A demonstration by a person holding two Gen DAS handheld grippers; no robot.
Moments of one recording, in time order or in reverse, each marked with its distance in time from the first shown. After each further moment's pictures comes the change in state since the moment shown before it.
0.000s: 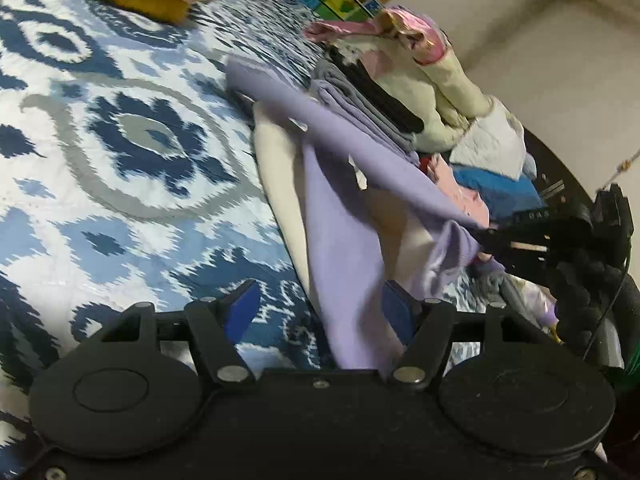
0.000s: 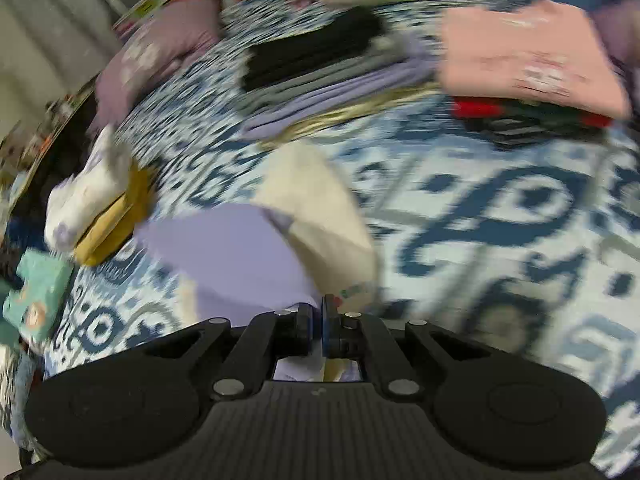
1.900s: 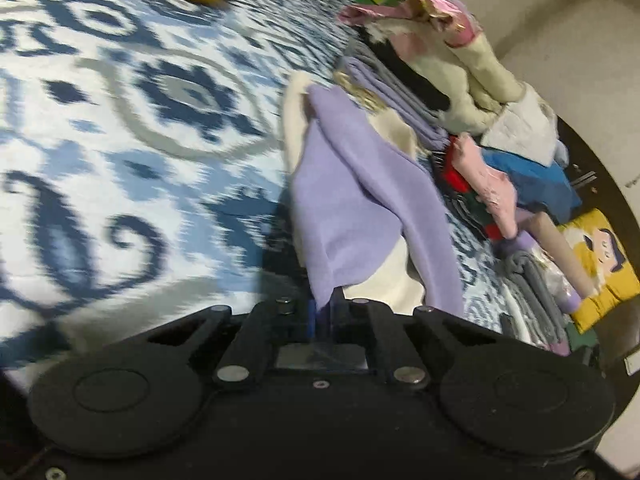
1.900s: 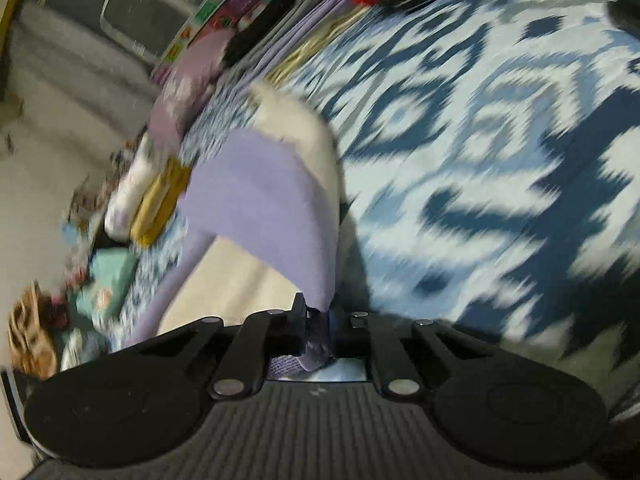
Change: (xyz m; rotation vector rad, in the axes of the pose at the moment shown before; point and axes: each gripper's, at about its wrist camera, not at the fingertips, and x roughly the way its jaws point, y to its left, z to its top) left arm -0.027 -0.015 -0.030 -0.045 0.038 0.154; right arm 0.008 -0.105 -0.163 0.114 -0.004 0.327
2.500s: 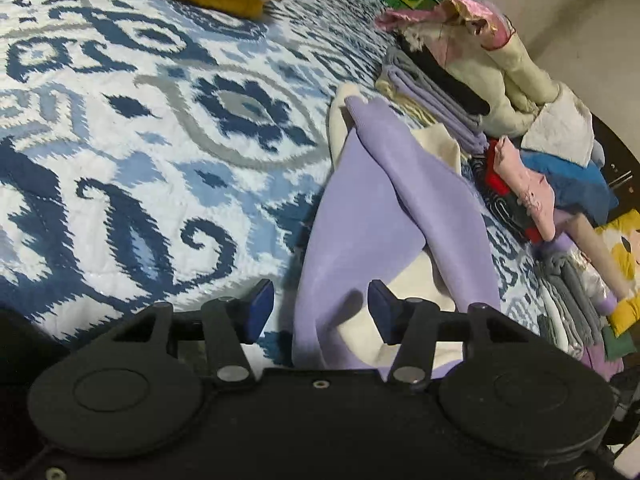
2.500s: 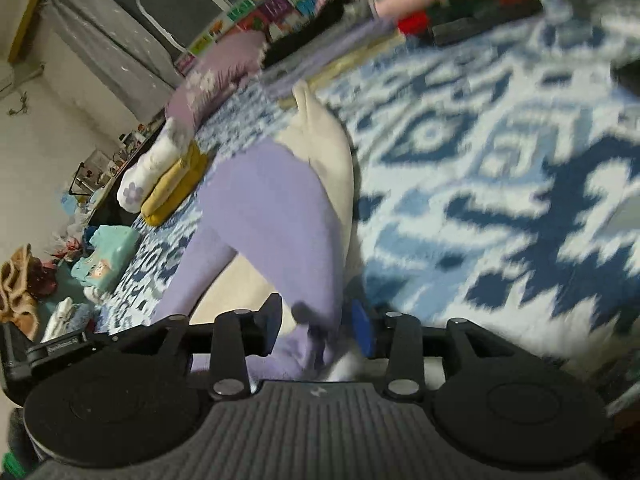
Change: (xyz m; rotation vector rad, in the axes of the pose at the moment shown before) left arm -0.018 0.004 -0.005 0.011 -0.025 0.121; right arm -0.046 0.026 -0.017 -0.158 -0.121 -0.032
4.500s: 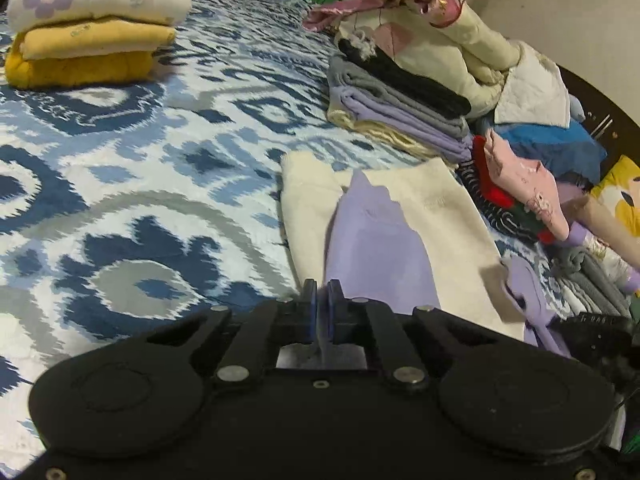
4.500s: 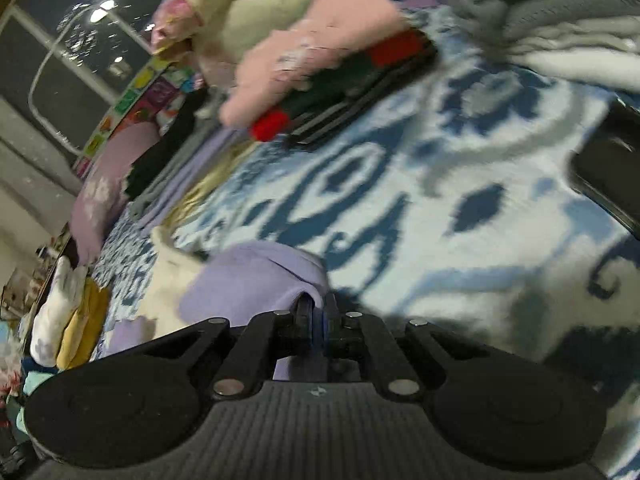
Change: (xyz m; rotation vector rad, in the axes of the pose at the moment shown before) left arm 0.111 -0.020 0.111 0.255 -0.020 -0.083; right arm 0.062 -0.093 0.100 0.287 -0.164 -0.248
